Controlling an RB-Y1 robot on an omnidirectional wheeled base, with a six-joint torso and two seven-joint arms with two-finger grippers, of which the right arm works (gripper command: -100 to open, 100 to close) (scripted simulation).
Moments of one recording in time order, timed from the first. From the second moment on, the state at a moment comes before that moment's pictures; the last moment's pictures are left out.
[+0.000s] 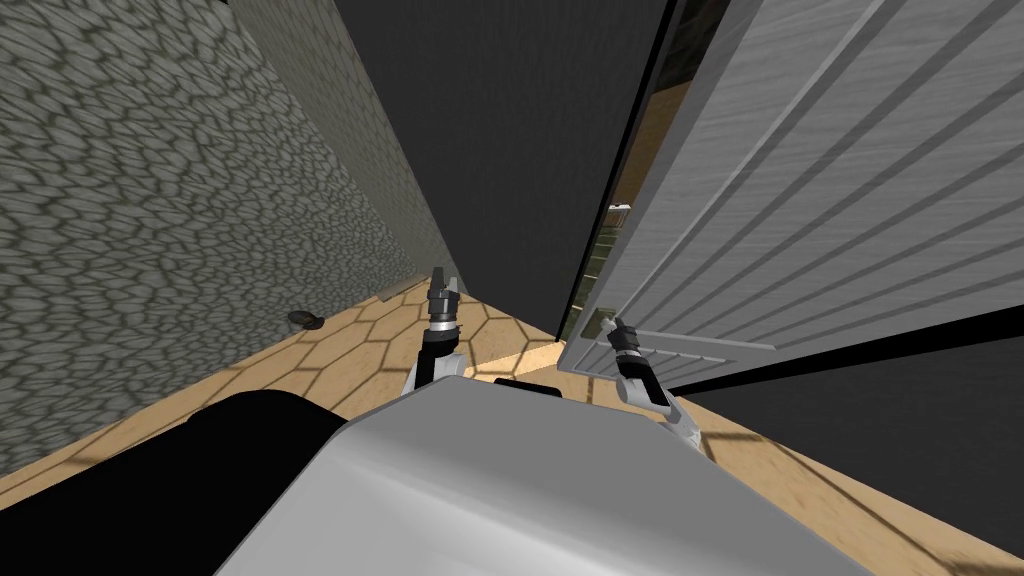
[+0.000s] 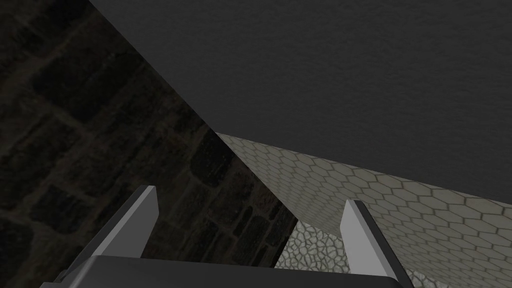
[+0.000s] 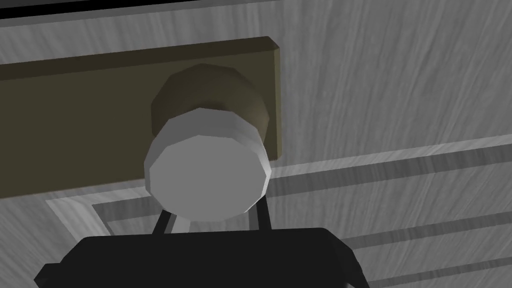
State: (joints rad) arm 0.13 -0.36 -0.02 -1.30 -0.25 -0.46 -0.20
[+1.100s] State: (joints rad) arm 0.11 -0.37 0.04 -1.28 -0.47 -0.45 -0.46
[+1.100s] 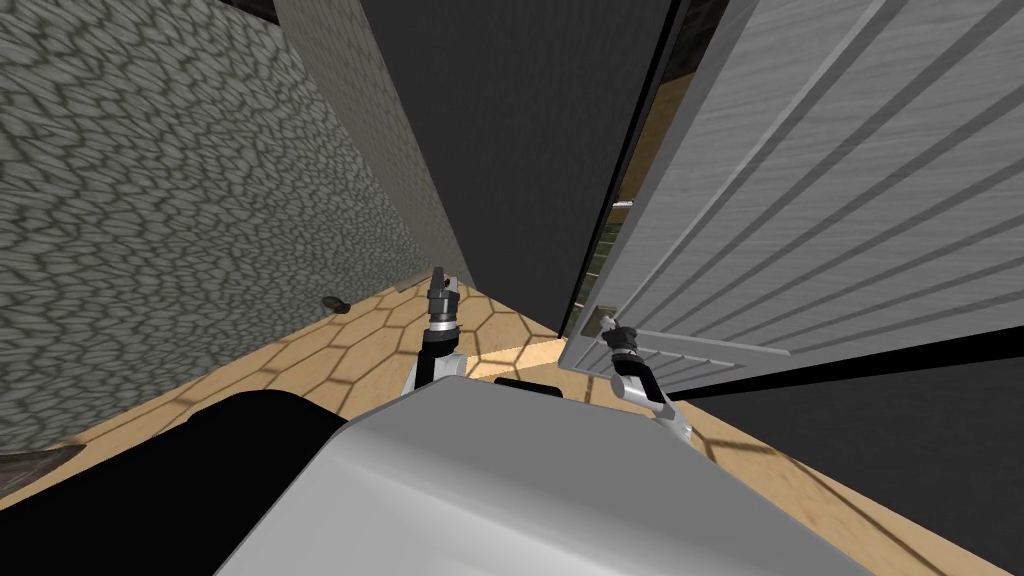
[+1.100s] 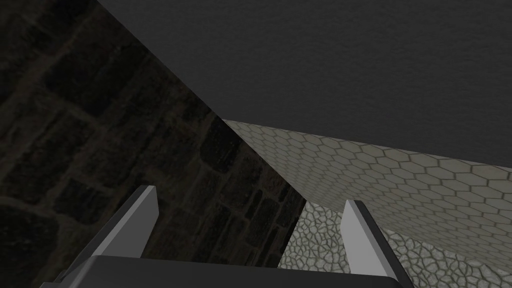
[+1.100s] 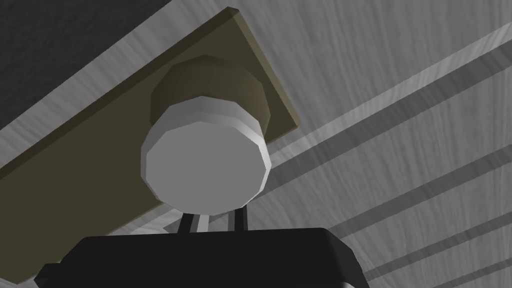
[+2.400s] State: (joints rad) arm 0.19 -0.37 0.09 -1.37 -0.71 -0.44 -0.73
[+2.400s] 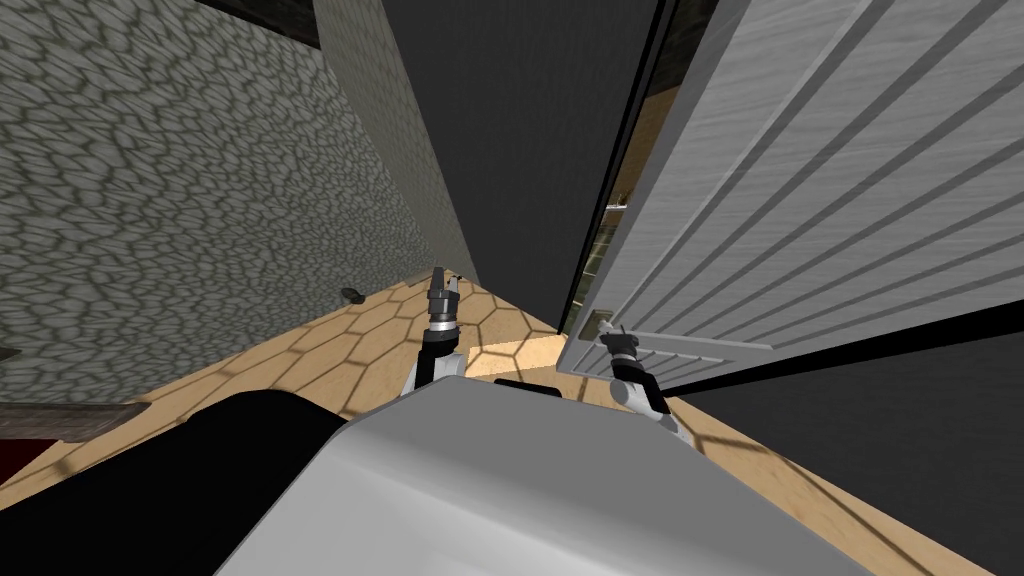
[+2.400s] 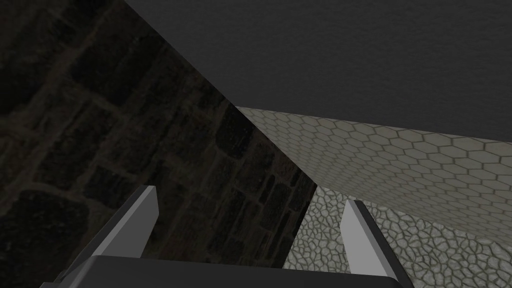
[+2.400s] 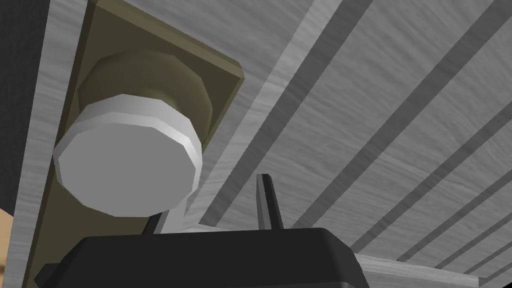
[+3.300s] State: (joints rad) arm 0.24 -0.36 0.14 -1.45 -0.84 -0.43 -0.88
